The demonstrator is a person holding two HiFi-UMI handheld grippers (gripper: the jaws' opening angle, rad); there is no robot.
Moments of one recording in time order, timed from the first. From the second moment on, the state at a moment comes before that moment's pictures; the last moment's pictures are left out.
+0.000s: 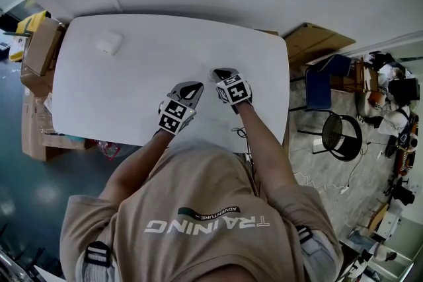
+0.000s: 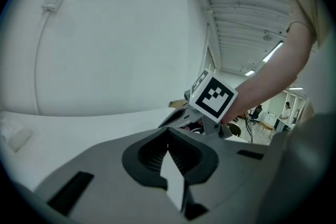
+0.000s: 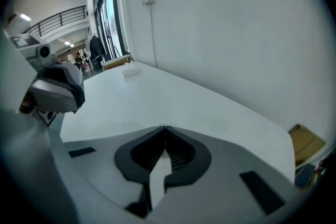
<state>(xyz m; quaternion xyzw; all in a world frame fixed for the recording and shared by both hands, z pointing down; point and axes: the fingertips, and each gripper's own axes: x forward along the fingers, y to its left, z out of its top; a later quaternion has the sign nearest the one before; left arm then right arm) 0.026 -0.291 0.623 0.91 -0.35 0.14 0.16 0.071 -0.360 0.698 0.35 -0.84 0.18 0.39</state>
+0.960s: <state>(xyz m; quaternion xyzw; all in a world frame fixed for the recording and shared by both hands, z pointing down) 0.007 -0.293 0.531 0.92 -0.37 0.07 0.08 0.072 -0.343 0.583 0.42 -0.87 0.15 0.19</state>
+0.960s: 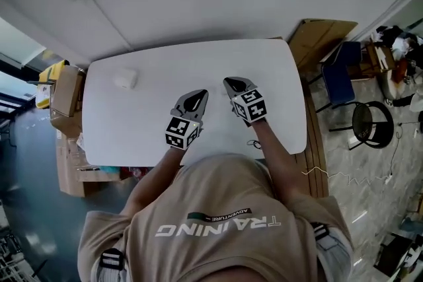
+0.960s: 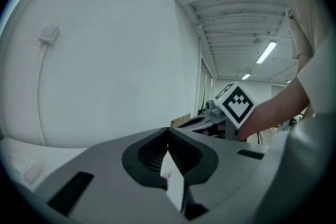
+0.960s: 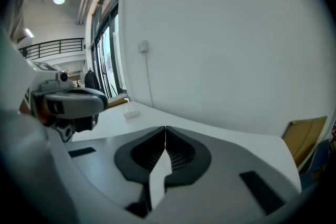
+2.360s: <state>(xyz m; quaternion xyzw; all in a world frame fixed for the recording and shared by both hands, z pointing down) 0.006 -0.284 0.424 0.93 -0.37 0.04 -0.02 0.101 -0.269 0.423 0.44 -0.90 0.02 0.04</state>
